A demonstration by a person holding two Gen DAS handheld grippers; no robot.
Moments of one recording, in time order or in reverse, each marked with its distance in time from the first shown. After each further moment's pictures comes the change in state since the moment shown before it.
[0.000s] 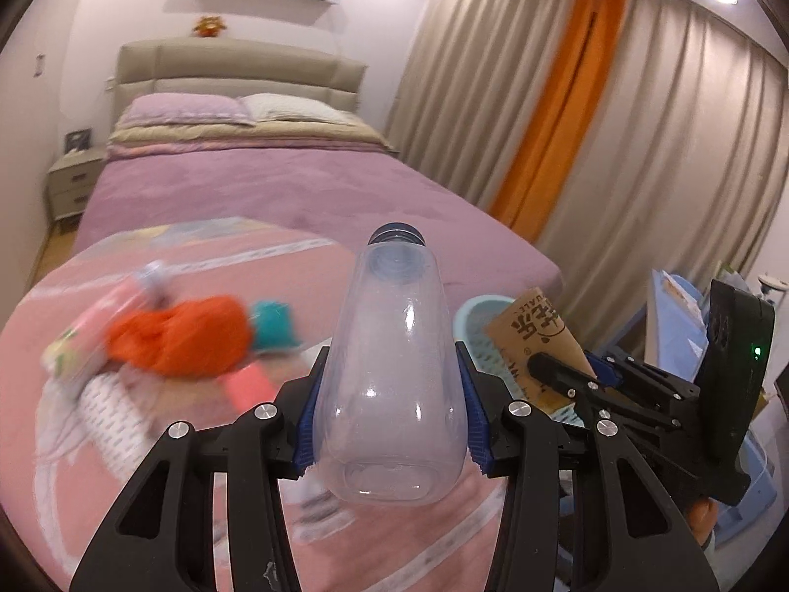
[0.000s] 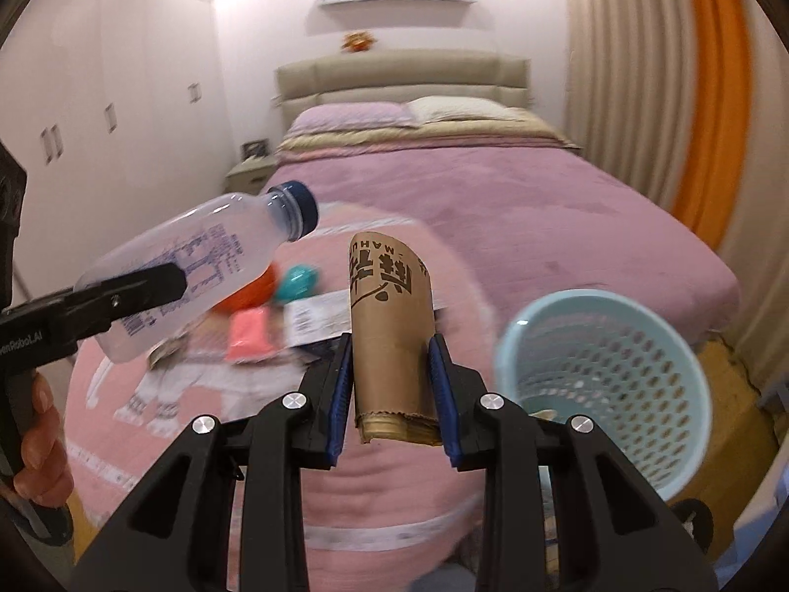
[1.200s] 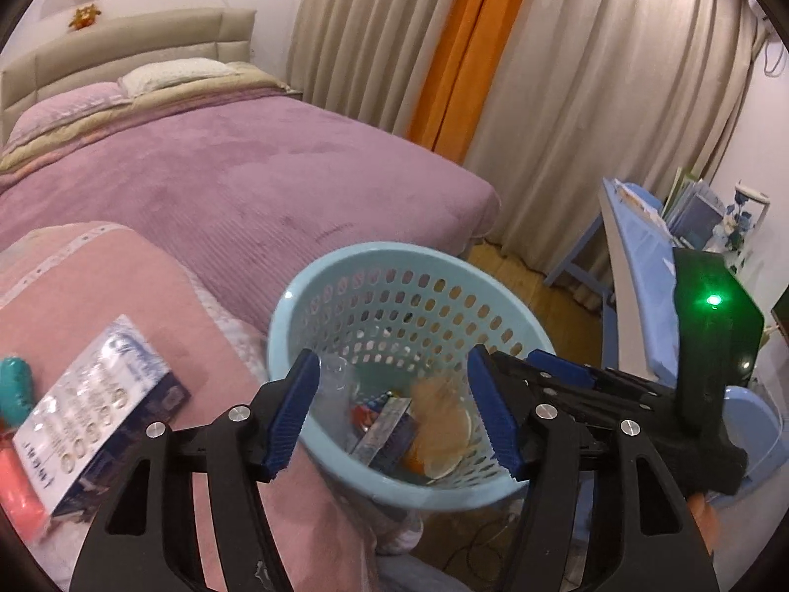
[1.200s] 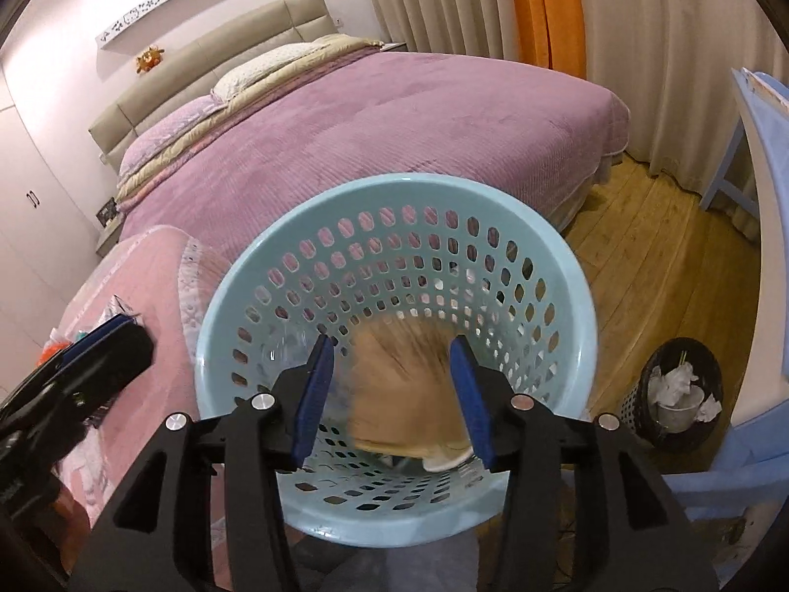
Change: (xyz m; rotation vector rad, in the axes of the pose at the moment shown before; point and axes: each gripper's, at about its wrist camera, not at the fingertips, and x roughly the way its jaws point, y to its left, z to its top) left arm 0.167 -0.114 -0.008 0.168 0.189 -0.166; right arm 0.047 -0.193 -0.049 0.455 0.190 -0.220
